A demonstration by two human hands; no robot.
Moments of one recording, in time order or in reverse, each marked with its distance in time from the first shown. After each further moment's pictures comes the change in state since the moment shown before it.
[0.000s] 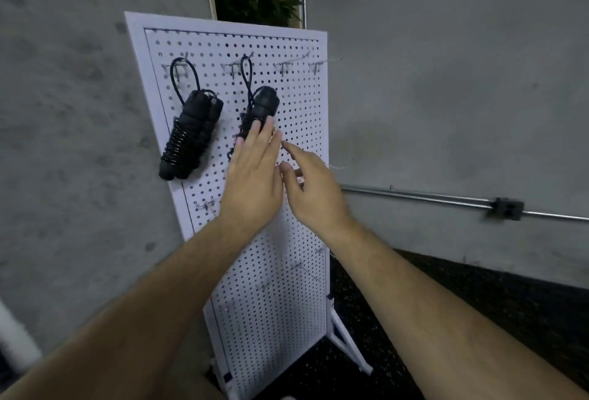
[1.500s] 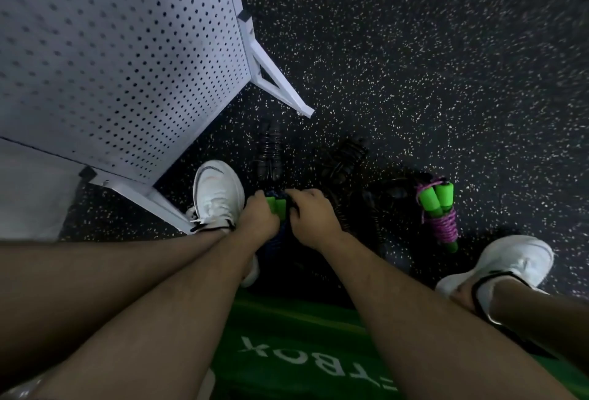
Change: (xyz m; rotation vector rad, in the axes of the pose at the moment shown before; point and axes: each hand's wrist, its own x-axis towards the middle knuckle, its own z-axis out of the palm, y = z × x) left_hand -0.513 0.061 0.344 -0.281 -1.473 -0.897; right_hand -0.489 0.317 0.109 -0.290 -0.748 0.970
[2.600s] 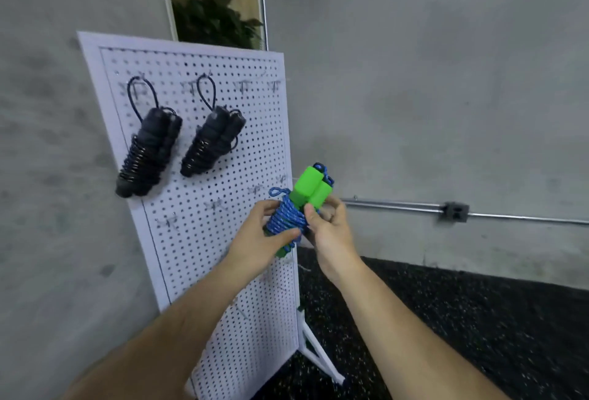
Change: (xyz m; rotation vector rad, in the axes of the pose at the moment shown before) left_hand -0.344 0.198 -0.385 -0.588 0.647 0.933; right_hand -0.134 -0.341 -0.374 1.437 0.408 -0.671
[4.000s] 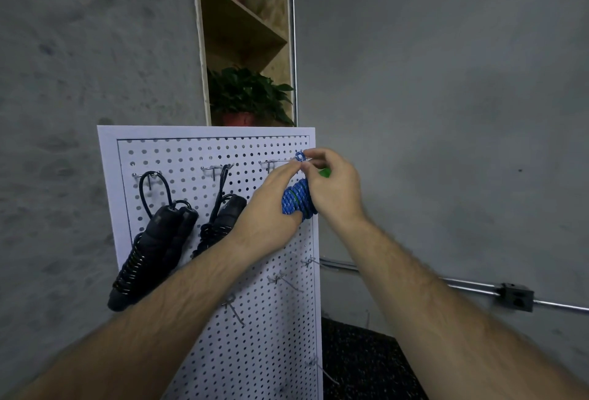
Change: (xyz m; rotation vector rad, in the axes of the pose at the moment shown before) left_hand 0.152 0.125 -0.066 0.470 0.081 0.384; right_hand 0.172 -0.120 0.134 -0.741 -0.037 -0.667
